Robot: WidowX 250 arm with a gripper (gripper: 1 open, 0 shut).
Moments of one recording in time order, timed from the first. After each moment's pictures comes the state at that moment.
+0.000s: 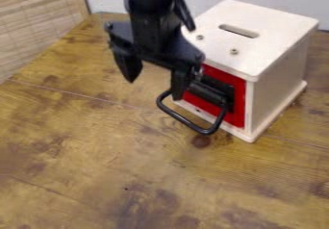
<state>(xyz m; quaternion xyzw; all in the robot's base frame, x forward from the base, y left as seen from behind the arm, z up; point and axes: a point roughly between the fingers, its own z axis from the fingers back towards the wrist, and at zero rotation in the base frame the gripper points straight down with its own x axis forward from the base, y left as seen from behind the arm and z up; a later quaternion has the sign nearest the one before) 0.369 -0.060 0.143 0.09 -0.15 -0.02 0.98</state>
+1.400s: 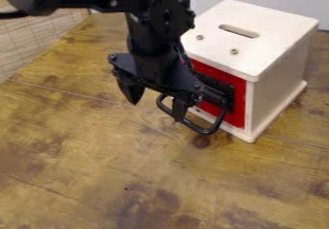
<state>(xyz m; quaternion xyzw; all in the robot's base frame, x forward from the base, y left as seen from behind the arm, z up) 0.370 -0.058 0.116 0.09 -0.18 0.00 0.98</state>
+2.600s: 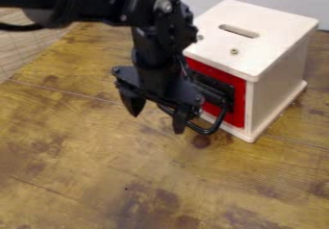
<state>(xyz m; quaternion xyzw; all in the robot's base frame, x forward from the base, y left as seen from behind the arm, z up) 0.371 -0.050 0.101 0.09 -0.15 0.01 0.98</state>
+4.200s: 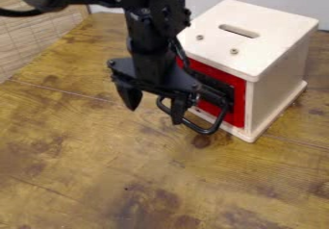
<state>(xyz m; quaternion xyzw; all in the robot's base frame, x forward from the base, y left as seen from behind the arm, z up) 0.371 -0.052 0.105 0.08 -0.14 0.02 0.99</state>
